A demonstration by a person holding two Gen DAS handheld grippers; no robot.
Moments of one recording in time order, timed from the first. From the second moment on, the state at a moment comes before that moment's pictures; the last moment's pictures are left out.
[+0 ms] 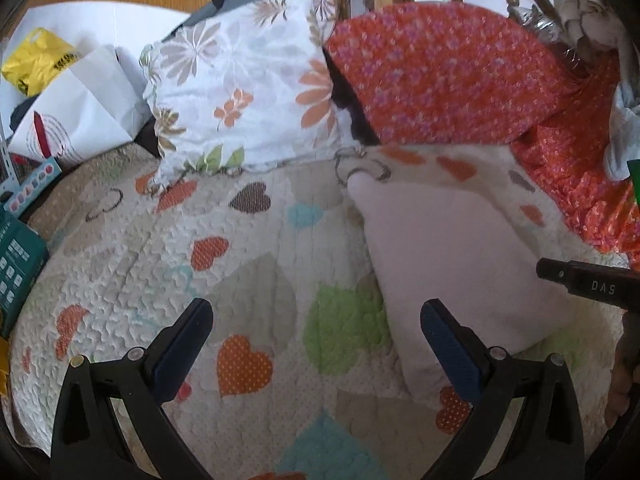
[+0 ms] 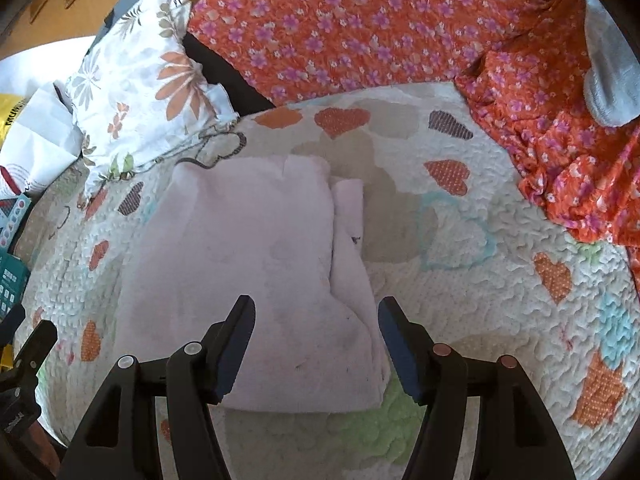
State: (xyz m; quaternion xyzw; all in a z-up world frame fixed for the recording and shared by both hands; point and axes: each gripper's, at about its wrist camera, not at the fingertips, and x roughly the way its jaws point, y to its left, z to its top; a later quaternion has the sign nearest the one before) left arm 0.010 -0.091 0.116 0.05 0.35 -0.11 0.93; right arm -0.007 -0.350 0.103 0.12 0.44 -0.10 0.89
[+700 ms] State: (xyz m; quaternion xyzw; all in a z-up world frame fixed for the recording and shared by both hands) left arm 0.015 -0.111 0.078 0.09 0.43 -0.11 0.89; right arm -0.015 -0.323 0.106 0.05 0.43 -0.11 0.90
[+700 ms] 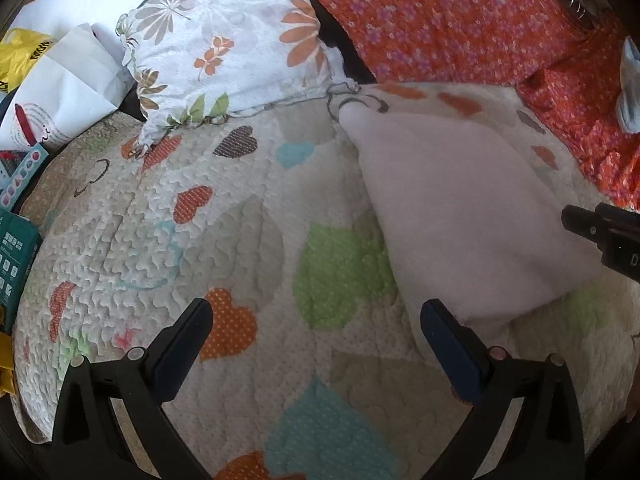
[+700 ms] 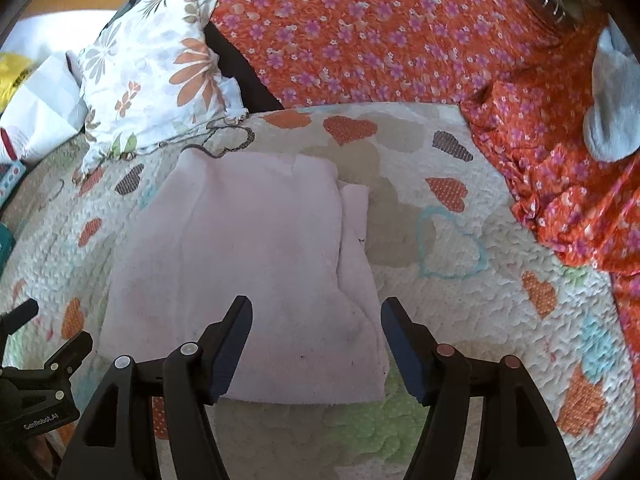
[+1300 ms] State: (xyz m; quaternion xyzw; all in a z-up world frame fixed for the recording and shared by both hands) left arm 0.020 -0.110 0.065 0.07 0.47 -0.13 0.87; right arm -0.016 -0.317 0.099 0.02 0.44 -0.12 0.89
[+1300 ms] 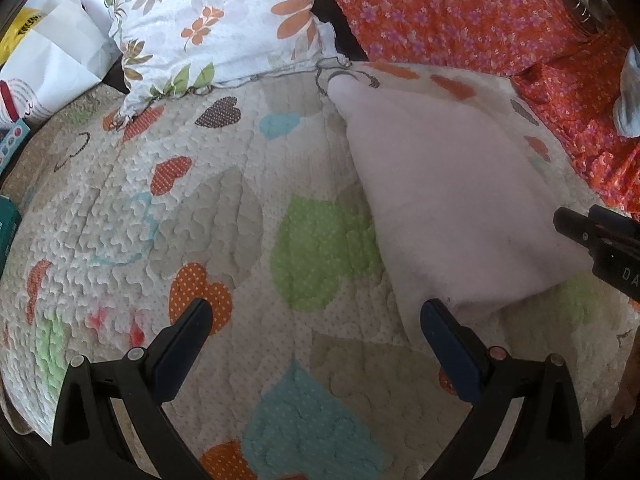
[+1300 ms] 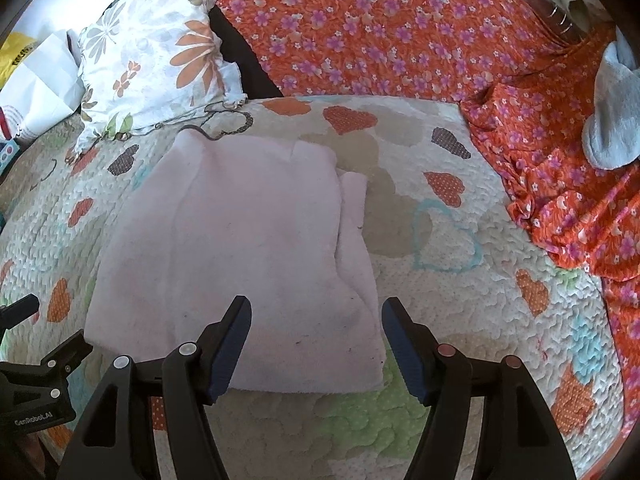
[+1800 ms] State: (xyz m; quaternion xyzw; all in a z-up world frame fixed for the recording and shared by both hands) left arm 0.021 -0.108 0.061 0.06 0.48 -0.13 0.87; right arm -0.016 -0.319 0.095 0.02 0.45 -0.12 0.88
